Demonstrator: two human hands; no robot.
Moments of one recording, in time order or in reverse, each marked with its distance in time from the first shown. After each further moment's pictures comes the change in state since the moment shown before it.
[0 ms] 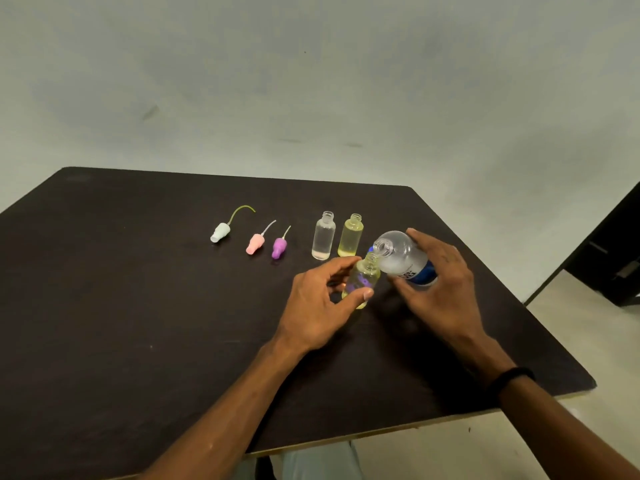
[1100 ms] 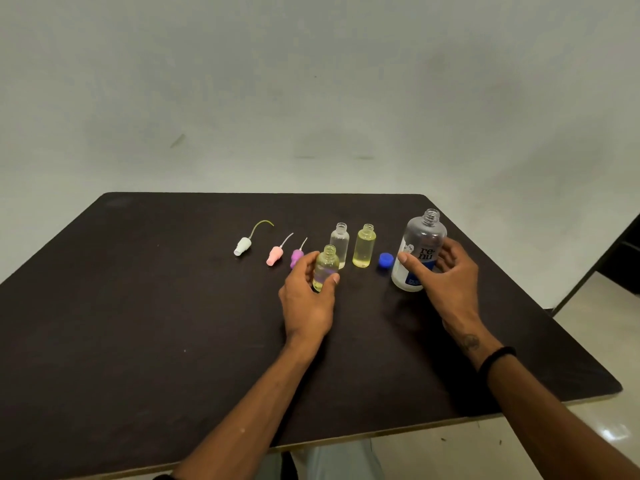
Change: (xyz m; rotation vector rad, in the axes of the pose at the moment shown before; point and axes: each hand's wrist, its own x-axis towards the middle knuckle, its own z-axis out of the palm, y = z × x) left_hand 0.013 -0.027 -0.011 0.065 0.468 -0.214; right_hand 0.026 -0.015 0.019 0.492 0.091 0.616
